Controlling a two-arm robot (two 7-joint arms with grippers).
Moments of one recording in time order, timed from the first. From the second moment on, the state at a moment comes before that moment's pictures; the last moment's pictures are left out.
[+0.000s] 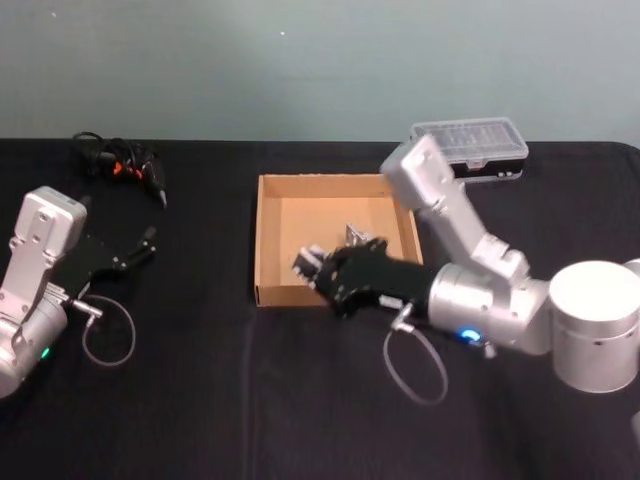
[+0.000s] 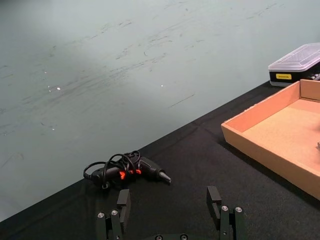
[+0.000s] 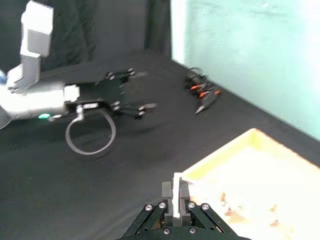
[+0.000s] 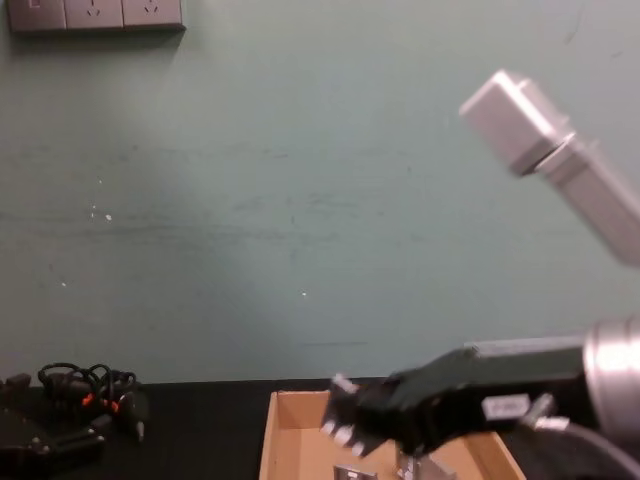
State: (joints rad) left arm -0.20 0.60 0.45 -1.41 -0.25 -0.12 0.03; right arm 0.32 0.45 -0.52 -1.70 0.33 0.41 0.48
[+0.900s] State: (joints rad) left arm -0.20 0.60 0.45 -1.41 -0.25 -0.12 0.03; right arm 0.52 0.37 -0.51 -1.33 0.30 0.31 0.44
